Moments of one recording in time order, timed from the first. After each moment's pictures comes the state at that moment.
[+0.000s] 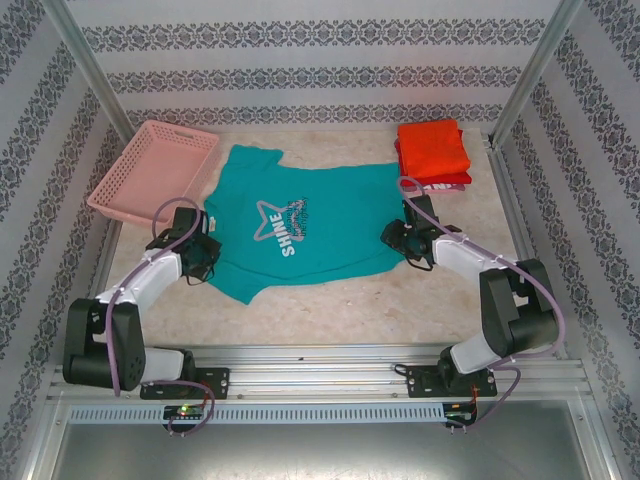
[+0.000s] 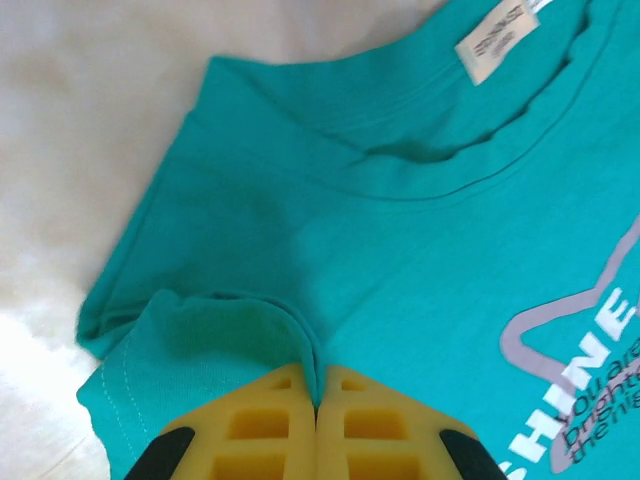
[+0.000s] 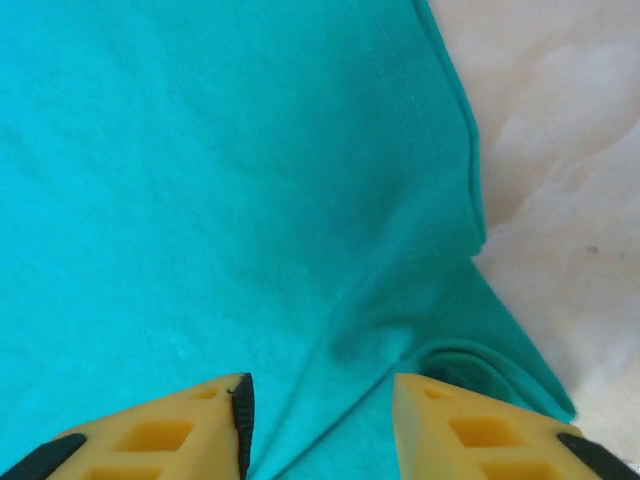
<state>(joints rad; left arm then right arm) -0.04 1.34 0.74 -0.48 0.03 -1.15 0.24 1.51 0.79 -0.25 -0.08 0.75</state>
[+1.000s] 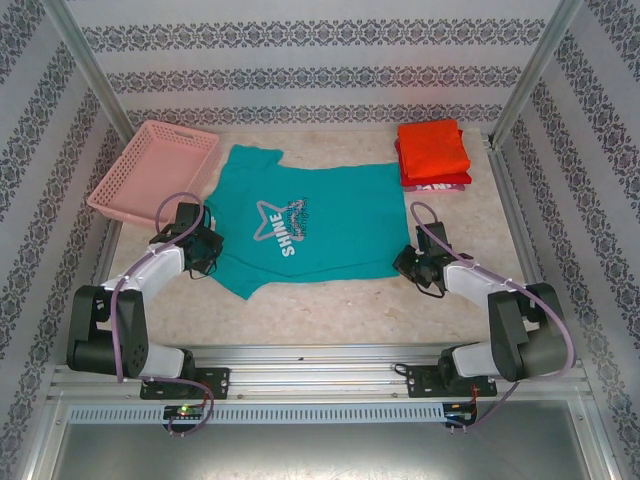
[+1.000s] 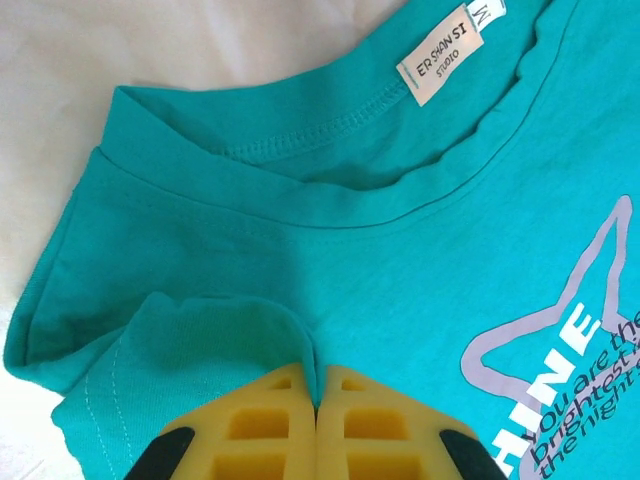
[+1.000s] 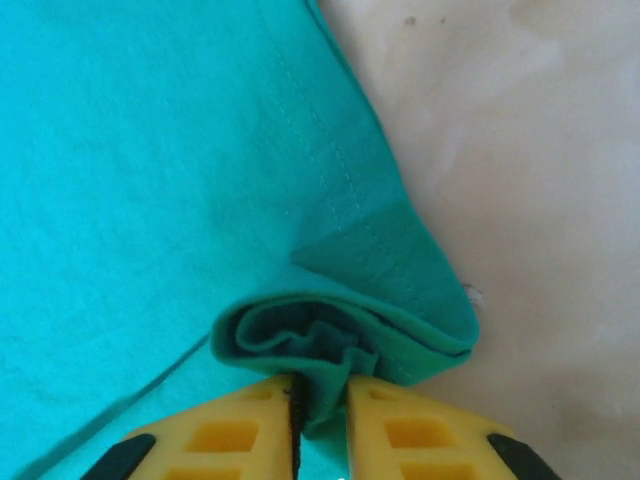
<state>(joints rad) -0.04 1.40 0.76 -0.41 0.04 -1.15 0.18 1.38 0.55 -0.20 -0.17 0.78</state>
